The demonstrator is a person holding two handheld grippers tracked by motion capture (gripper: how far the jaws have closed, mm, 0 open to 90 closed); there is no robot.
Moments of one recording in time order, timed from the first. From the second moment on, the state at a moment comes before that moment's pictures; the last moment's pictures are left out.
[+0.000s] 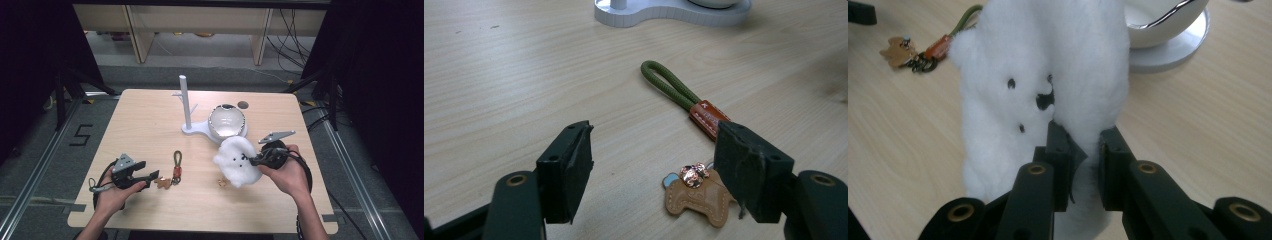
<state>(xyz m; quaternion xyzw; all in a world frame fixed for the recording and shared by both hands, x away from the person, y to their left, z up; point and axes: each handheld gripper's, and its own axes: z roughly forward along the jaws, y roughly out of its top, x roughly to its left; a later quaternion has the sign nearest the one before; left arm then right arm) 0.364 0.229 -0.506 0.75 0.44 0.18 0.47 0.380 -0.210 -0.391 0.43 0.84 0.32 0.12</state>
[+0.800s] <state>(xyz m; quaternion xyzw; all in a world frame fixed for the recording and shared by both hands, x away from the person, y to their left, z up) 0.365 0.230 -0.508 0.74 0.44 0.18 0.47 0.406 -0.218 -0.366 0.44 0.81 0.36 0.16</state>
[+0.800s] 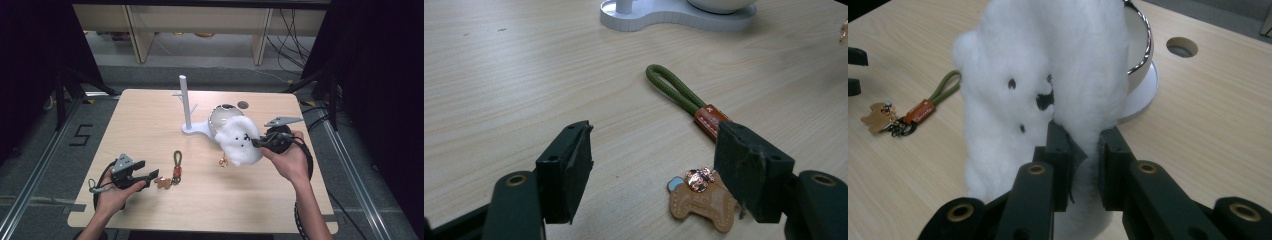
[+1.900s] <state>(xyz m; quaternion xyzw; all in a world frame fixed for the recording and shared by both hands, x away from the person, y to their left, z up) 0.364 0.227 -0.508 0.74 0.44 0.18 0.47 0.452 -0.211 -0.337 0.45 0.77 0.40 0.20</state>
